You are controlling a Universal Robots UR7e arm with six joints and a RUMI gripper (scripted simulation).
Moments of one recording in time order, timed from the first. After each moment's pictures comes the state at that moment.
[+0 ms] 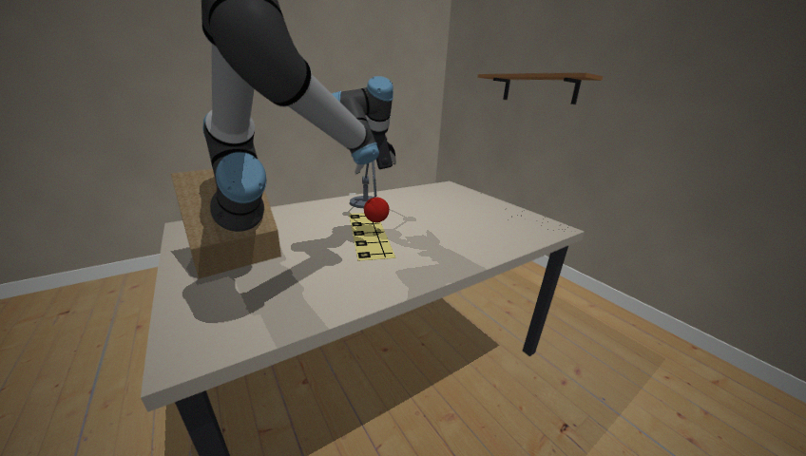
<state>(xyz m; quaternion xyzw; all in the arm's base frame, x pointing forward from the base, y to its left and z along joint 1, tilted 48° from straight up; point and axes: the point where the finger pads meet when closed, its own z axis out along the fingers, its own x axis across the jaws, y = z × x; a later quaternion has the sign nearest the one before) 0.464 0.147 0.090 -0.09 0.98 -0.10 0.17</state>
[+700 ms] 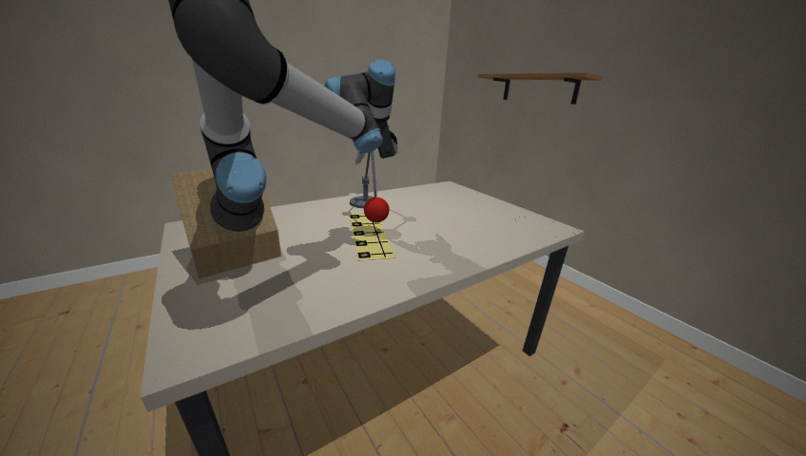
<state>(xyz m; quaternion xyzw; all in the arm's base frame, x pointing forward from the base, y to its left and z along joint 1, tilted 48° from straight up) 0.449 0.162 0.136 -0.10 0.98 -0.09 0.17</state>
